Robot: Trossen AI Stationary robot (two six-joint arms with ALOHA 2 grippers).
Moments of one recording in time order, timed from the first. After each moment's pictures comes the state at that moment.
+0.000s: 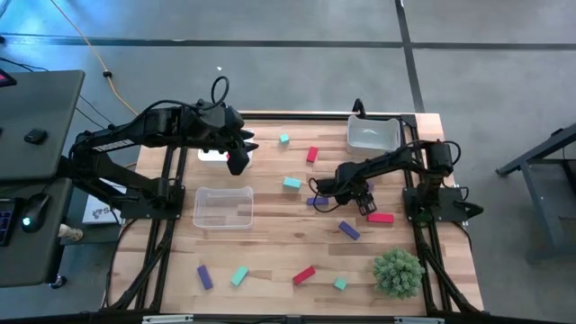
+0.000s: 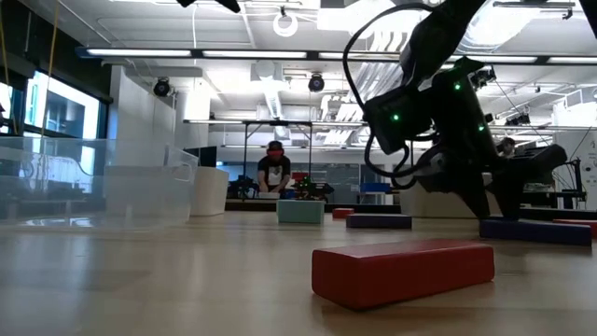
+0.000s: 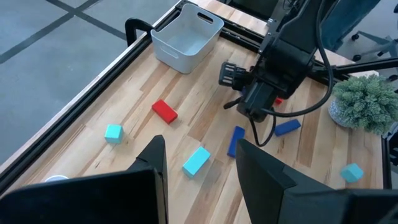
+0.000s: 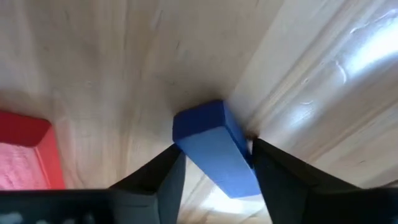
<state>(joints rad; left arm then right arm) 0.24 1.26 1.52 -0.93 -0.16 -0.32 -0.07 1.87 1.02 -1.11 0.19 -0.34</state>
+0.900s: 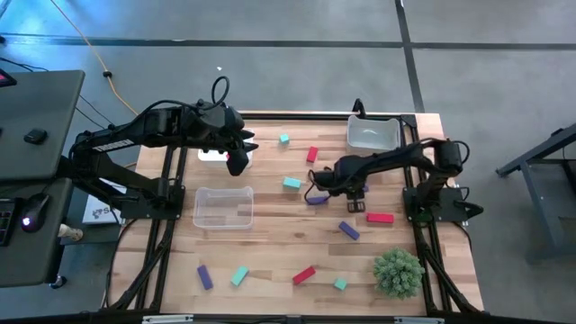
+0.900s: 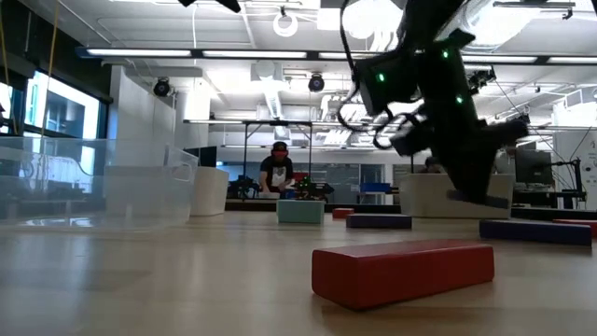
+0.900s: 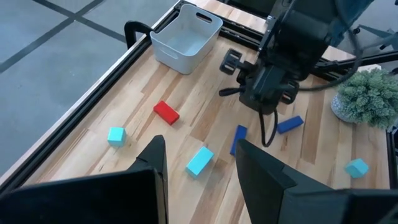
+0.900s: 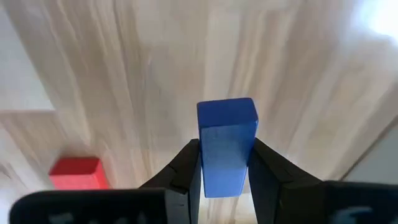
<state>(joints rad) 0.24 1.26 1.52 -0.93 -0.16 -0.28 -0.08 1.78 1.12 -1.16 0.15 -0.07</state>
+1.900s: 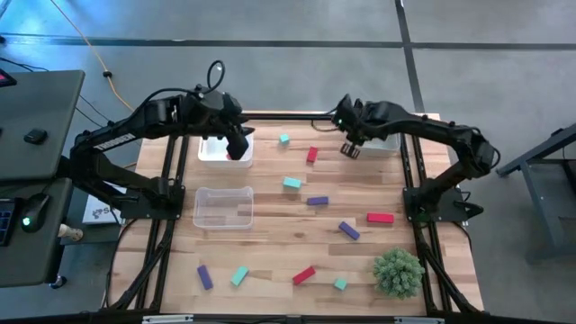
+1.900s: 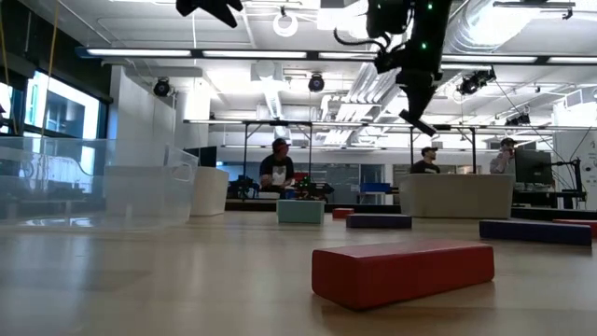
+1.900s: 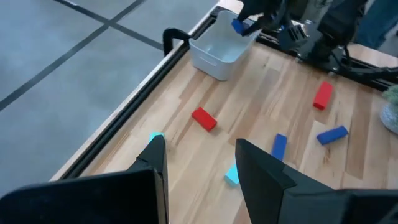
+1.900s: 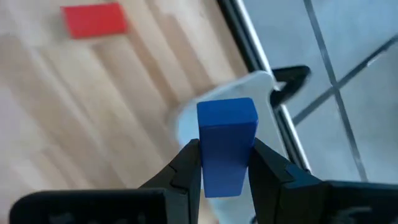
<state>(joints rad) 0.39 1.26 1.52 -0.93 -0.16 -0.19 -0.44 1.51 1.37 -1.16 0.41 -0.02</state>
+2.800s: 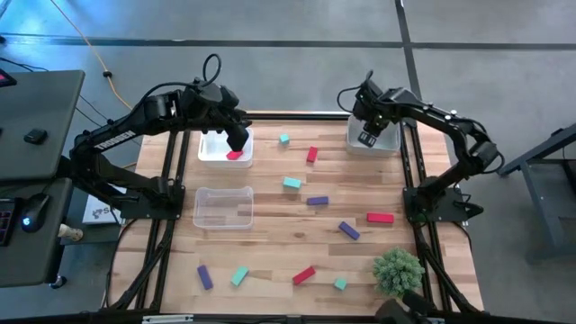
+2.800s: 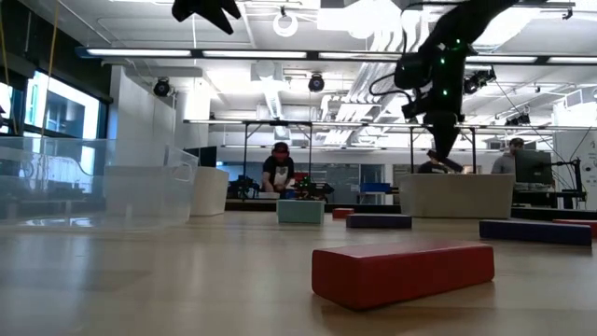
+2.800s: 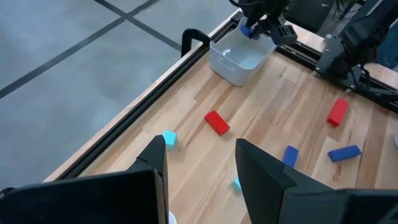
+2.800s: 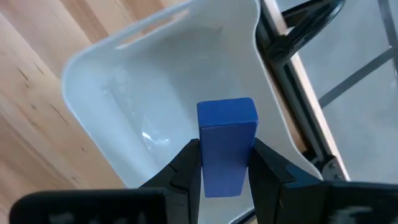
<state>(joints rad) 0.46 1.26 1.52 -0.93 -0.16 -0.24 -0.85 1.52 1.17 -0.98 0.18 -0.33</state>
